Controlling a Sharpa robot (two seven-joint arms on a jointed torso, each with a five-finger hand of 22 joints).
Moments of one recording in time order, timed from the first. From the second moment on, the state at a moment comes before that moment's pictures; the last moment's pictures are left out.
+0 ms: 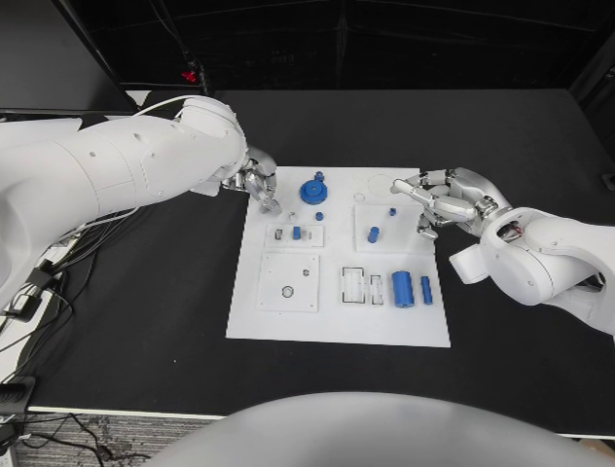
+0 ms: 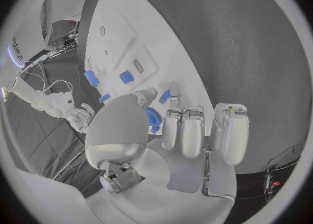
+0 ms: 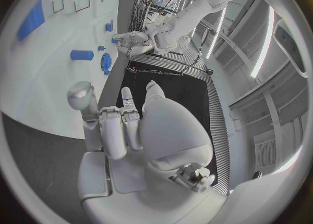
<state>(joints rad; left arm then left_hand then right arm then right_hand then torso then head) 1.41 -0.41 -0.23 0.85 -1.36 0.50 -0.04 1.01 -0.11 0.52 0.30 0.05 0.79 0.05 0.73 0.42 1.47 -0.01 1.57 1.31 1.47 -0.07 1.57 1.31 0.01 1.47 0.10 1.57 1.31 1.13 -0.99 -0.06 1.70 -0.42 -0.41 0.17 1.40 0.18 -0.23 0.29 0.34 0.70 0.18 0.48 0.15 1.46 0.10 1.58 1.46 1.46 0.03 1.53 1.31 0.12 1.25 0.14 1.01 1.27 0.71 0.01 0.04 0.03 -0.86</state>
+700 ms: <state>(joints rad) 1.41 -0.41 -0.23 0.85 -1.39 0.47 -0.02 1.00 -0.11 0.52 0.30 0.05 0.78 0.05 0.73 0.43 1.47 -0.01 1.57 1.31 1.47 -0.07 1.57 1.31 0.01 1.47 0.10 1.57 1.31 1.13 -0.99 -0.06 1.70 -0.42 -0.41 0.17 1.40 0.18 -0.23 0.29 0.34 0.70 0.18 0.48 0.15 1.46 0.10 1.58 1.46 1.46 0.03 1.53 1.31 0.12 1.25 0.14 1.01 1.27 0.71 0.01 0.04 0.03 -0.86</state>
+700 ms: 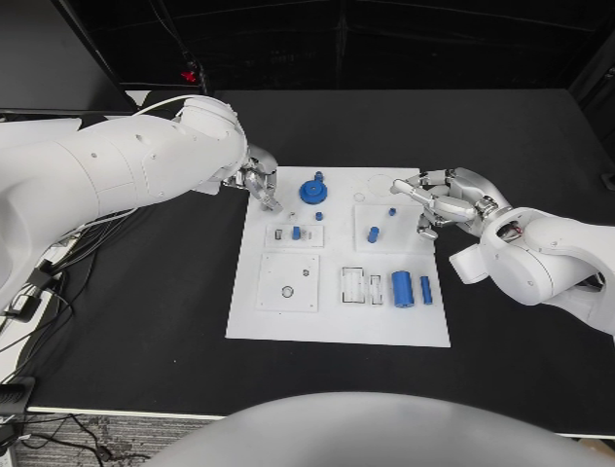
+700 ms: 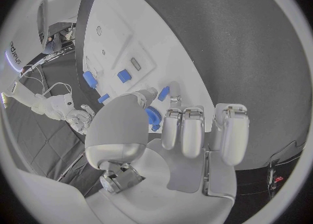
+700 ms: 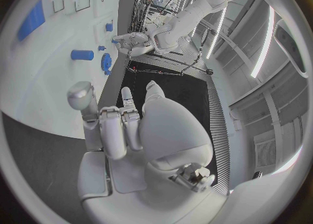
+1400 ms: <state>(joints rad) 1.41 -0.41 -0.23 0.85 -1.40 0.47 -0.01 1.07 -0.04 0.57 0.28 0.05 0.77 0.04 0.74 0.46 1.47 -0.01 1.57 1.31 1.47 -0.07 1.57 1.31 0.01 1.47 0.10 1.57 1.31 1.13 -0.99 -0.06 1.70 -0.42 -0.41 0.16 1.40 0.18 -0.23 0.29 0.34 0.70 0.18 0.48 0.15 1.46 0.10 1.57 1.46 1.46 0.03 1.53 1.31 0.12 1.25 0.14 1.01 1.27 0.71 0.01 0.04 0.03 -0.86</state>
